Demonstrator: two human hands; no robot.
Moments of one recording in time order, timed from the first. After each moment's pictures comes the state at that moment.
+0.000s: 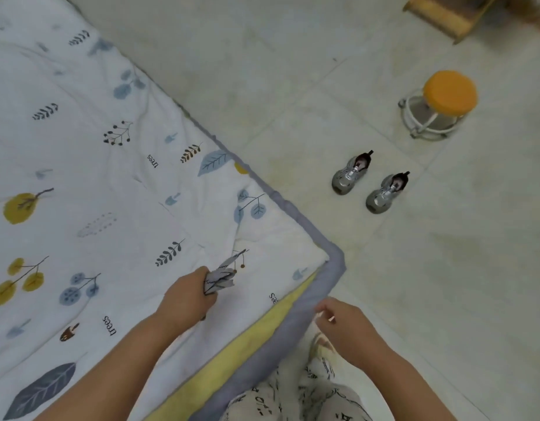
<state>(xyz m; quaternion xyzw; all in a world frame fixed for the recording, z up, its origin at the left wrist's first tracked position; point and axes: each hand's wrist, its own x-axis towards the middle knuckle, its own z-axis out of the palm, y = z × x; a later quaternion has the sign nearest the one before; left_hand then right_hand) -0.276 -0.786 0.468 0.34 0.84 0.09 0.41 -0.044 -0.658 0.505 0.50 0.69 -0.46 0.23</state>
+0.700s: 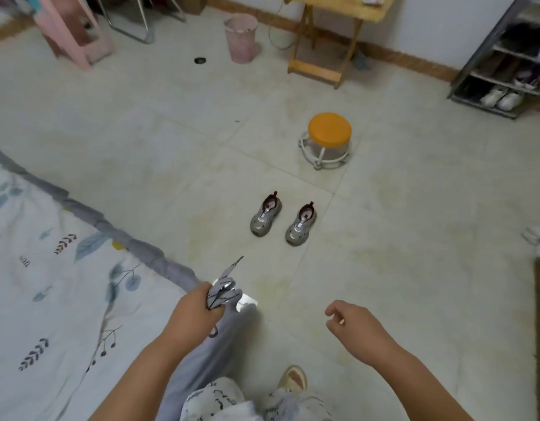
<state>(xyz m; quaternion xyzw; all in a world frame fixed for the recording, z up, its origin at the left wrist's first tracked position) -0.029 -0.554 0.544 0.38 0.82 0.16 0.39 0.232 -0.462 0.550 0.56 0.71 -0.40 0.14</state>
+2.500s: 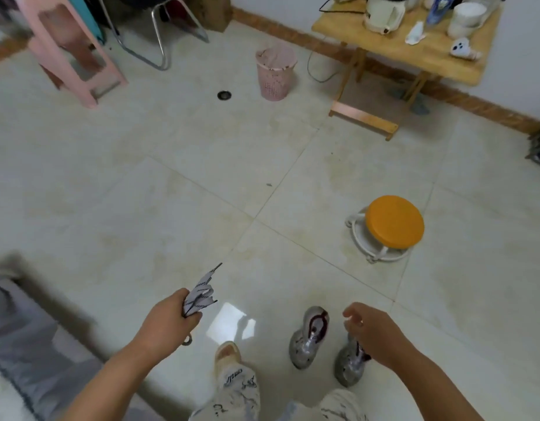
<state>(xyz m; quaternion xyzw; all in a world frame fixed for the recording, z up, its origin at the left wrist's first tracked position) -0.464 -0.095 0.549 0.34 0.85 0.11 0.39 -0.161 0.036 0.536 0.57 0.70 -0.39 0.16</state>
